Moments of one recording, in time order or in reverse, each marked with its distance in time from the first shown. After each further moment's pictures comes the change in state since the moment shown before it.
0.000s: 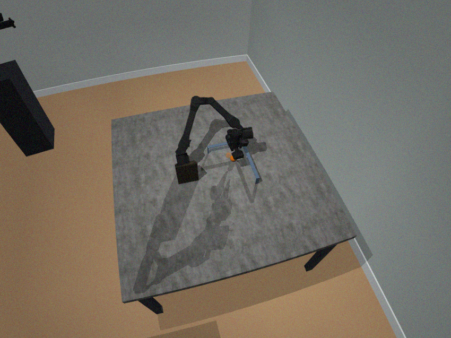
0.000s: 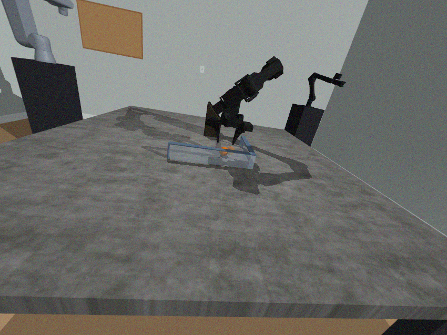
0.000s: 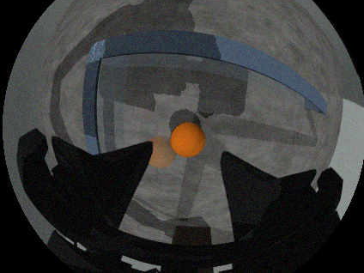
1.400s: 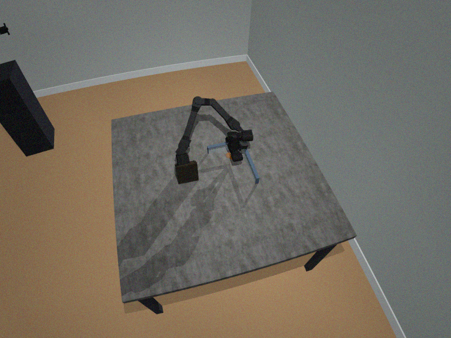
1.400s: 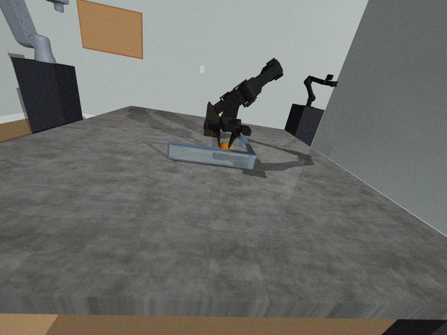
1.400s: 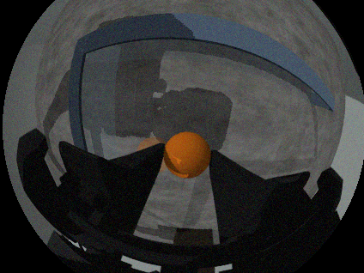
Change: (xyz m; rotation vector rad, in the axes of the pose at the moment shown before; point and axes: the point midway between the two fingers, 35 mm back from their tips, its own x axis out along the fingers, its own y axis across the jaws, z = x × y) arm 0.017 -0.003 -0.004 0.019 0.025 0.000
